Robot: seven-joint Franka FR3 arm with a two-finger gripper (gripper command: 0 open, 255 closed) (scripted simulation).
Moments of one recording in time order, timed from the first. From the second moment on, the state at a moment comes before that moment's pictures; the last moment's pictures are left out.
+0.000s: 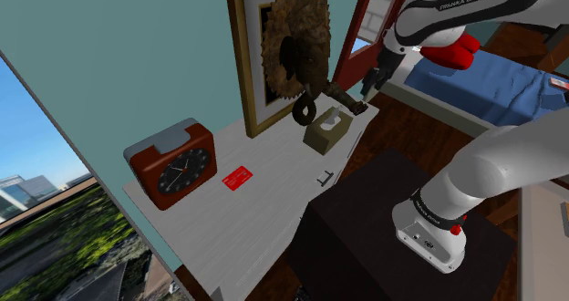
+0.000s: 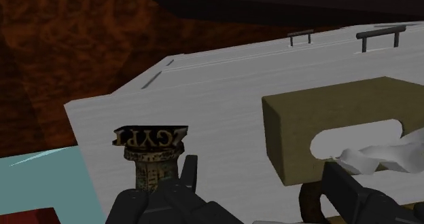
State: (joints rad) arm -0.07 -0.42 -0.25 -2.60 -0.03 2.23 -0.31
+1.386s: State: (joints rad) arm -0.09 0.27 -0.32 -2.32 0.49 2.66 -0.92
